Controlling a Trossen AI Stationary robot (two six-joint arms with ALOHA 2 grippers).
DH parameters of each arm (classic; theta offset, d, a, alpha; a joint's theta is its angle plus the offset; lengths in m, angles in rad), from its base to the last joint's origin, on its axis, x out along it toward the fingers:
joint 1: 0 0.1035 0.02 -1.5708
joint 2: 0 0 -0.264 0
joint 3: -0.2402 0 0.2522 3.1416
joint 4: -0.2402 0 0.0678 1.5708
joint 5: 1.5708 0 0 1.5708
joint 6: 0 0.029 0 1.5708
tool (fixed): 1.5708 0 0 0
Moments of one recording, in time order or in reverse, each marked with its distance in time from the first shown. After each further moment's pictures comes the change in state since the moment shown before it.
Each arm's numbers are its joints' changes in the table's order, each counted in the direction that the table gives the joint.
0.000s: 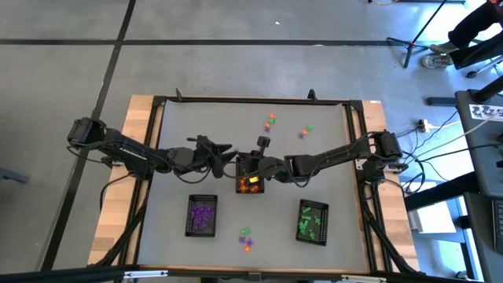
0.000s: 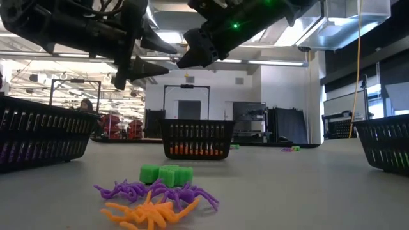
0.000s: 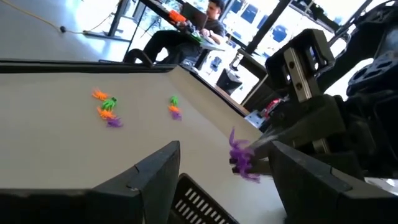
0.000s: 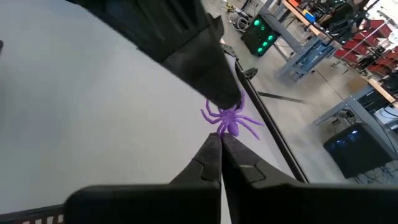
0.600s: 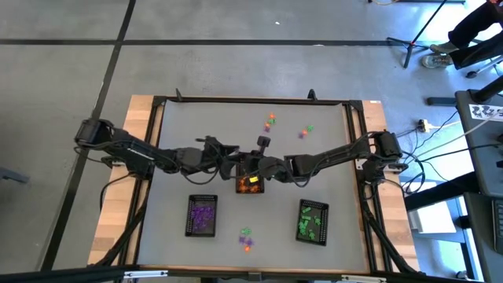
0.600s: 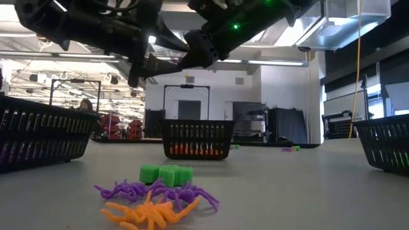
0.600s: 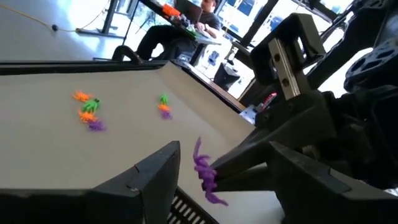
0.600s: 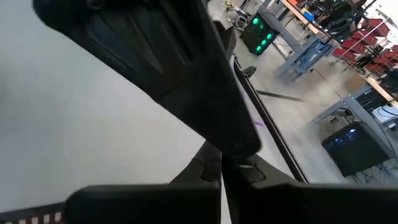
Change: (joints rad) left arm 0.006 0.103 -0.106 -0.017 0.033 0.024; right arm 0.001 0.000 0.000 -0.006 -0.002 0.000
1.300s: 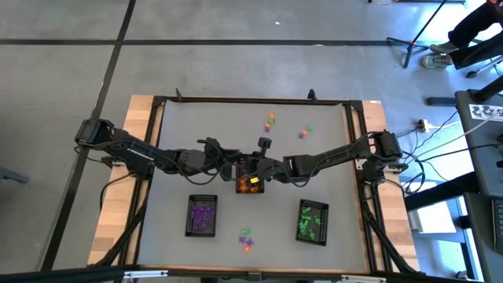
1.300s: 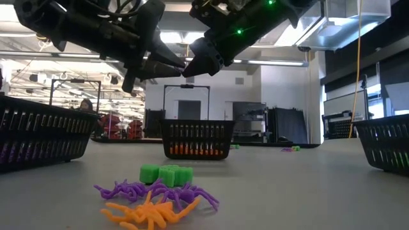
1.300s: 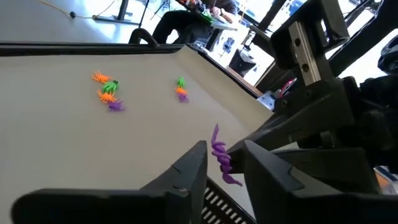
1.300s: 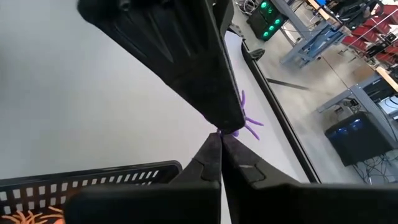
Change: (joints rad) left arm -0.014 0.000 -0.005 -0.106 -0.034 -0.048; right arm -0.001 0.000 0.000 -0.091 0.002 0.034
